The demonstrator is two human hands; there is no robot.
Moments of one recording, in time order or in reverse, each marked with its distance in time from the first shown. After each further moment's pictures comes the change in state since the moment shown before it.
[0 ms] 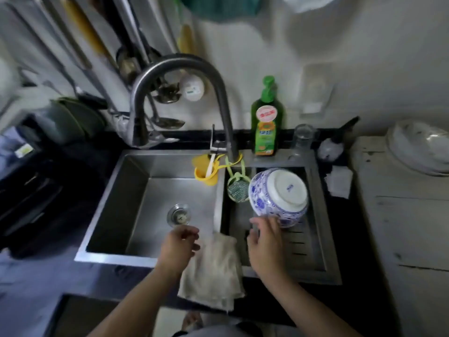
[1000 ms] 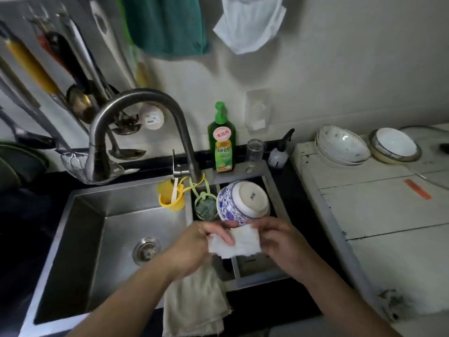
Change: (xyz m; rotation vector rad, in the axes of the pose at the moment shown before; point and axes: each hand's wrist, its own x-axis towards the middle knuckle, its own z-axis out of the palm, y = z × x) left_hand -0.026 0.081 0.025 -0.197 -0.793 0.320; right_hand 0.011 -0.042 -0.108 1.104 -0.316 0.561
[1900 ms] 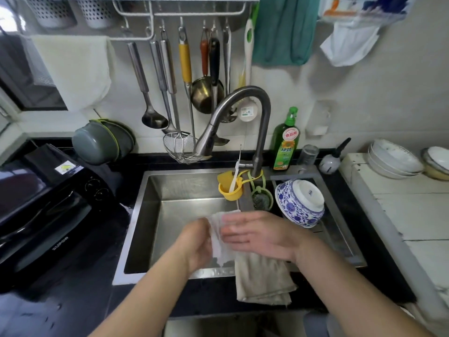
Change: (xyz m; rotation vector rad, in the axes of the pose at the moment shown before) left_hand -0.141 -0.013 -0.144 -0.427 0.305 -0.205; right_hand -0.023 0.053 0.234 -0.370 -0.389 0.310
